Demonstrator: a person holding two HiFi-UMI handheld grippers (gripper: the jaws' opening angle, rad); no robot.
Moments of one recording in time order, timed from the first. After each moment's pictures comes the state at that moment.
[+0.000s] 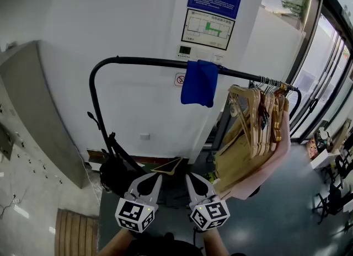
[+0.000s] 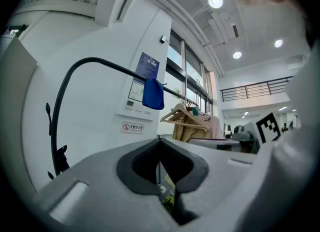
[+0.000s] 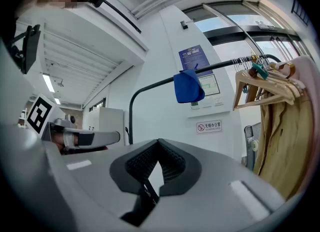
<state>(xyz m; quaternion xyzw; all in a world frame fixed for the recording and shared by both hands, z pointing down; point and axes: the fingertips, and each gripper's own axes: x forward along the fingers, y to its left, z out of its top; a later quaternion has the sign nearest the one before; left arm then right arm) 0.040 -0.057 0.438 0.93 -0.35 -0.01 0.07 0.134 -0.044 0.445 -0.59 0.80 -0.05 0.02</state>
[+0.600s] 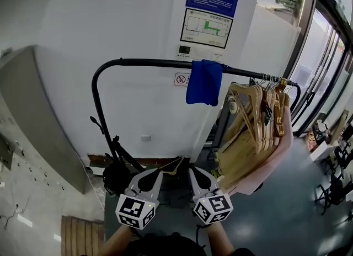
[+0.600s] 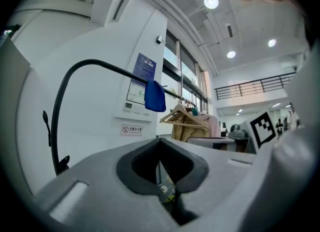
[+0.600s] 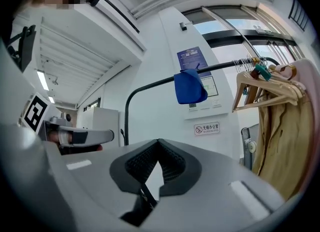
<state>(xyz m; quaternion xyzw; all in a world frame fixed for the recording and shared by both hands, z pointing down) 0.013 -0.081 0.429 0.94 -0.32 0.00 0.05 0.116 -0.070 0.439 -0.62 0.78 -0.05 0.03</state>
